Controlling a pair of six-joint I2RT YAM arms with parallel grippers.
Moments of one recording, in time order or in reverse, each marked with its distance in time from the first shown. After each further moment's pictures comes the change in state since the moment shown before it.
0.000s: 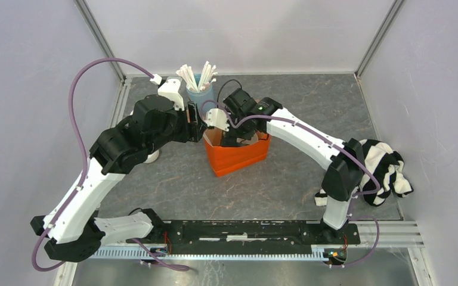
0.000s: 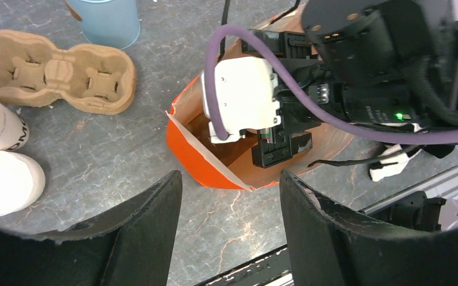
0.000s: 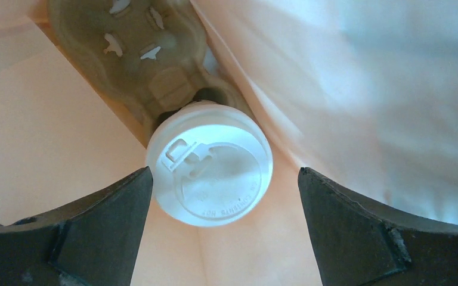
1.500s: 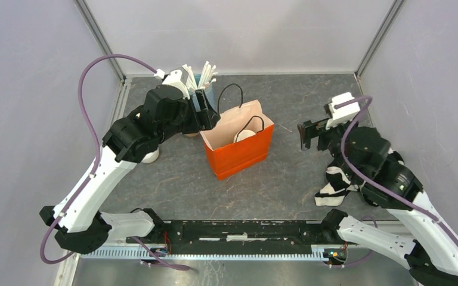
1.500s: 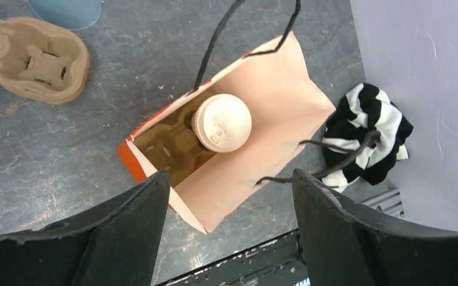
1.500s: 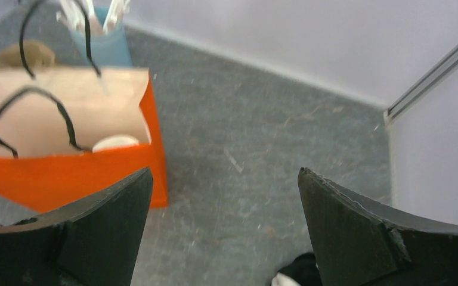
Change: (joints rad) left arm 0.016 0.089 0.035 0.049 0.047 -0.227; right arm 0.003 -1.048 -0.430 0.293 0.560 0.622
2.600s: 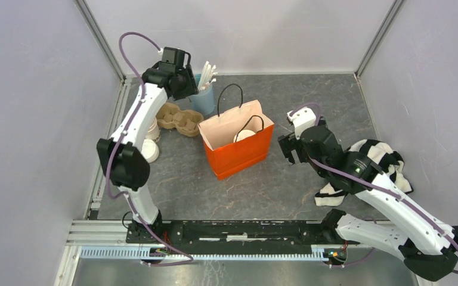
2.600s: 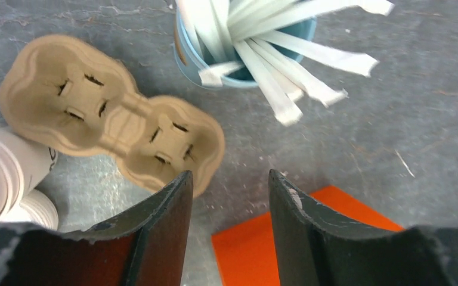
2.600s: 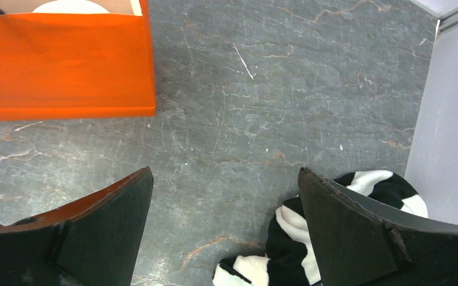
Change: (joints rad) left arm 0.491 0.586 0.222 0.074 0.138 0.171; right arm 0.000 0.087 -0.211 -0.169 -0.050 0.109
